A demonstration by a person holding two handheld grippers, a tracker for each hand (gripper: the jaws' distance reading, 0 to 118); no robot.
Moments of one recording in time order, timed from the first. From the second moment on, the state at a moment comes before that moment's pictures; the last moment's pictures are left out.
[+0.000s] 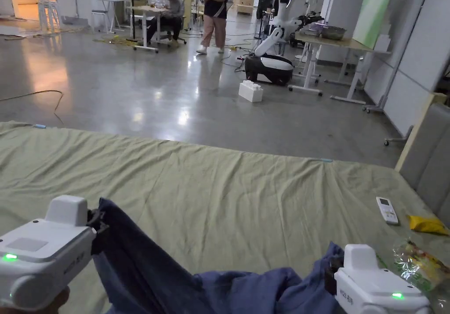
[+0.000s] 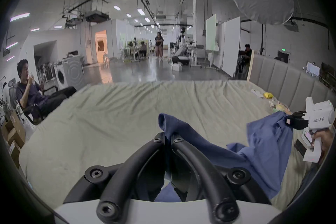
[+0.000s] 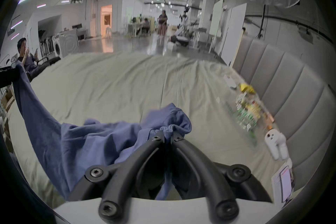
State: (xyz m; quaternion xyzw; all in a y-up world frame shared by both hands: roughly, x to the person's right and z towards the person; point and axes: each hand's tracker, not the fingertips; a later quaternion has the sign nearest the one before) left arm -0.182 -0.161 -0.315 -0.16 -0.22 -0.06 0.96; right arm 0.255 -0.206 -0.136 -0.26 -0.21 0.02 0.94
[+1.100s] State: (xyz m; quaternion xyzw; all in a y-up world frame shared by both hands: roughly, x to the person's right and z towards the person) left arm -0.232 0.001 -0.420 -0.09 -0.12 -0.05 0.99; right arm 0.304 -0.003 -0.189 -0.09 -0.28 0.03 0.96
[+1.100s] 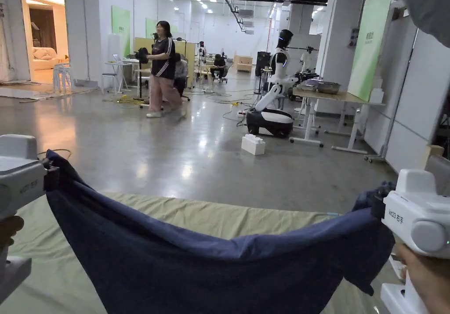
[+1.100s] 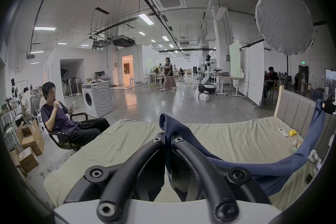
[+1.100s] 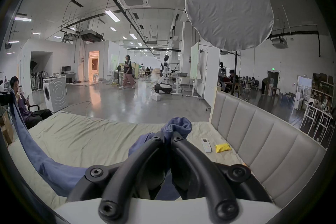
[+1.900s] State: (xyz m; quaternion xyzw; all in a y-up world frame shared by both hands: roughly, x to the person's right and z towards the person) left arm -0.226 -0.113 -0.445 -0.16 -0.12 -0.06 0.98; right arm 0.314 -0.091 -0.201 -0.11 -0.28 0.06 0.95
